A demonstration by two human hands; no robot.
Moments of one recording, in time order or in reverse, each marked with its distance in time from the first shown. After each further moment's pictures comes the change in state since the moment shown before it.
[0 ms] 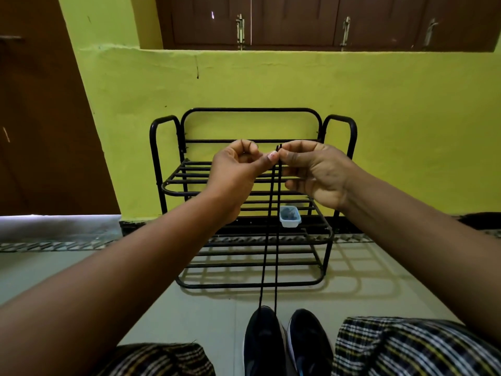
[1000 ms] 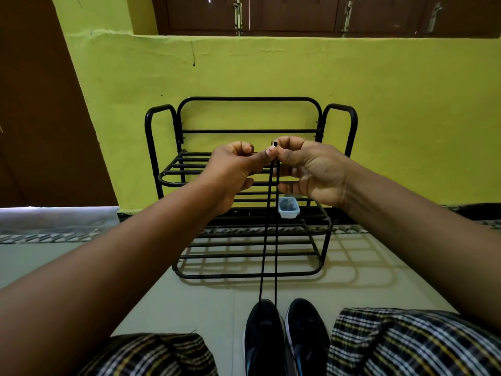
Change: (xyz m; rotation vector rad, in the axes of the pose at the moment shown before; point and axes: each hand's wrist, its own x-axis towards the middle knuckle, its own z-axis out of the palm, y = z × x) left_hand 0.005 -0.006 -0.005 0.067 -0.001 -0.221; right_hand 0.006 0.014 -0.007 -0.084 -0.139 0.056
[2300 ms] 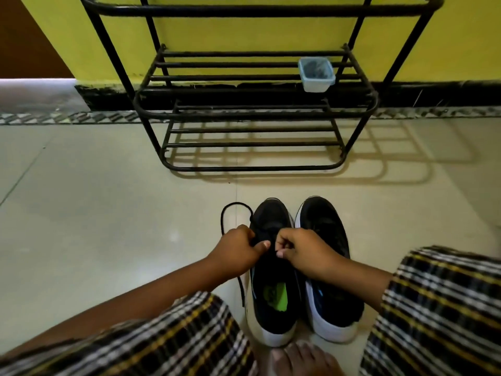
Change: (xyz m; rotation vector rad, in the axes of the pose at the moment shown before) left_hand -0.074 -0.307 -0.019 0.818 -0.341 -0.621; right_hand -0.054 0.330 0.006 -0.789 -0.238 0.499
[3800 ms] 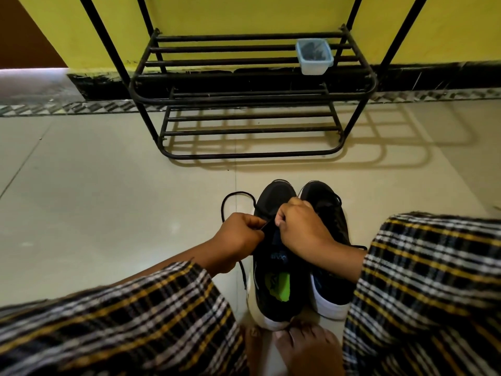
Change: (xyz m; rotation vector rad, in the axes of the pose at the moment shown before) left_hand -0.014 0.004 0.001 -0.604 -0.140 -0.068; right_hand -0.001 -0.024 0.003 -0.260 0.219 0.072
